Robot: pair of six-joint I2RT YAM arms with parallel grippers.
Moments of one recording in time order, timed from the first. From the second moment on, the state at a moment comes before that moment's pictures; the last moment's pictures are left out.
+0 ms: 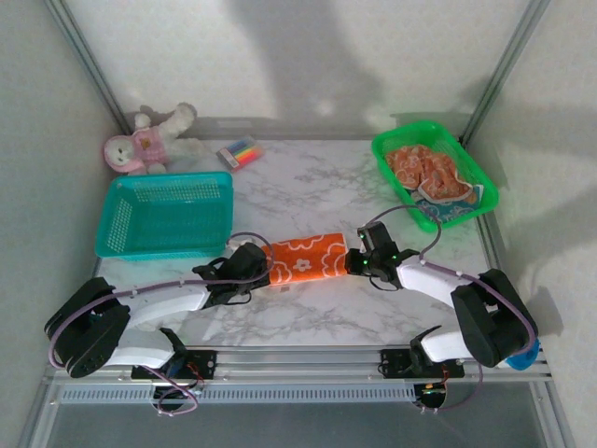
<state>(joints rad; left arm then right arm) -0.78 1.30 0.53 -0.14 -0.17 -0.99 0.53 1.38 0.56 -0.16 -0.09 0.55</state>
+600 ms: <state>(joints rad) -0.75 1.23 0.55 -0.19 -0.13 -0.99 0.53 1.42 0.80 -0.38 -0.08 0.49</state>
